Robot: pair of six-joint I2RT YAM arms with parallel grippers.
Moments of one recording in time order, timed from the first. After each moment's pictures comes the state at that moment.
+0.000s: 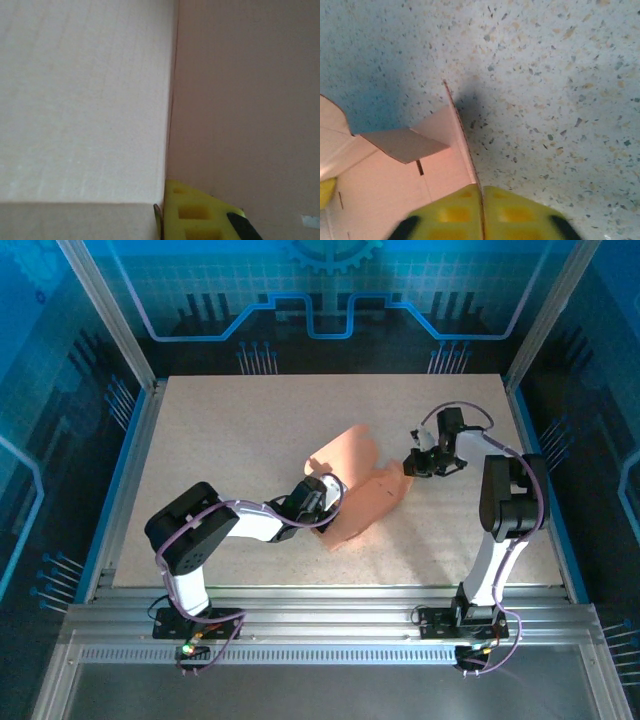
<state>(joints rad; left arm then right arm) -0.75 1.82 0.75 0.33 -0.03 -0.01 0.01 1.91 1.25 -0.66 -0.50 -0.03</state>
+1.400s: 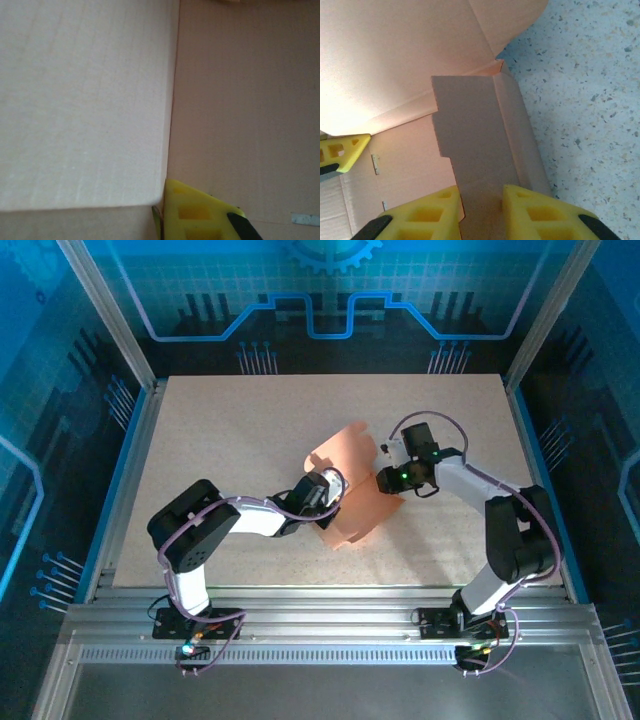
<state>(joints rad) -0.74 1.84 0.81 0.26 -0.02 -0.04 0.29 1.62 1.01 -0.50 -0.28 0.03</state>
